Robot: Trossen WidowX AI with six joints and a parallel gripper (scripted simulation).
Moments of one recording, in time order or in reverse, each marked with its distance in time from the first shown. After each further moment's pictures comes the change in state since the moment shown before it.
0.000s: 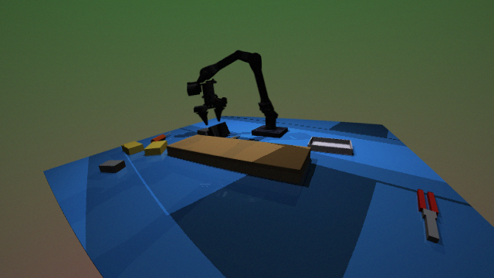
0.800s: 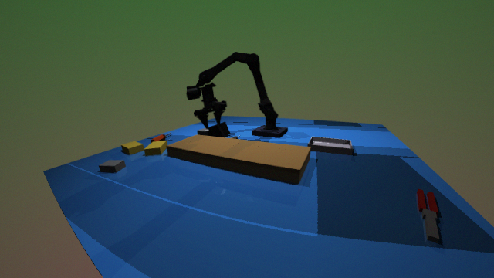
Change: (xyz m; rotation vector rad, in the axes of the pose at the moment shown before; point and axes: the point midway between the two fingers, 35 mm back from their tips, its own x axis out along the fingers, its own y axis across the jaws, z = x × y) arm 0.018 -0.001 -0.003 -0.038 -0.027 -0.003
